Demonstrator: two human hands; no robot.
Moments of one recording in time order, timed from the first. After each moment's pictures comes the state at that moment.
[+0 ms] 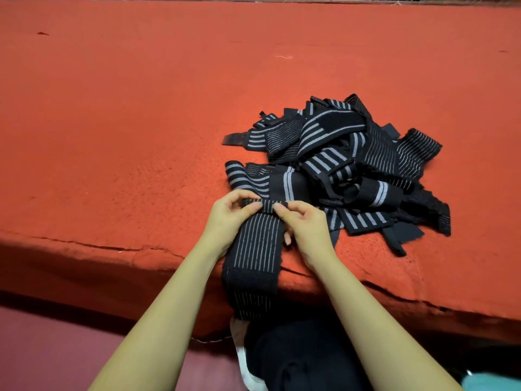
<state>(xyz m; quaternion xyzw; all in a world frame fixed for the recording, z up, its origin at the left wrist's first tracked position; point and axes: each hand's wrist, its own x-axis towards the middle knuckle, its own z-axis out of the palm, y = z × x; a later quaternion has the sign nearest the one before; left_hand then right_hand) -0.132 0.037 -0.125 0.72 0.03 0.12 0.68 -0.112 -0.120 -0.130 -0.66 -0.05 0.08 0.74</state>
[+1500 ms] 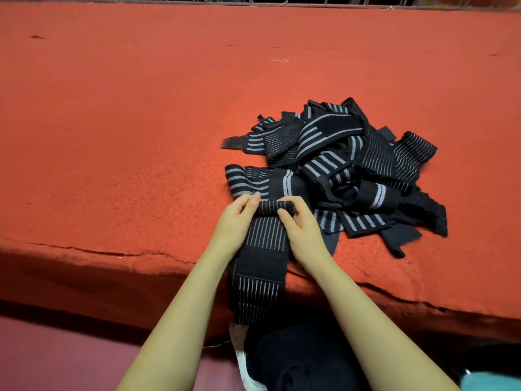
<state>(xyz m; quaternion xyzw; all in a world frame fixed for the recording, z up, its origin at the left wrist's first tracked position) -0.127 0.030 -0.130 0.76 0.05 0.09 0.64 -0.115 -0.115 -0.131 -0.75 -0.15 0.02 0.64</state>
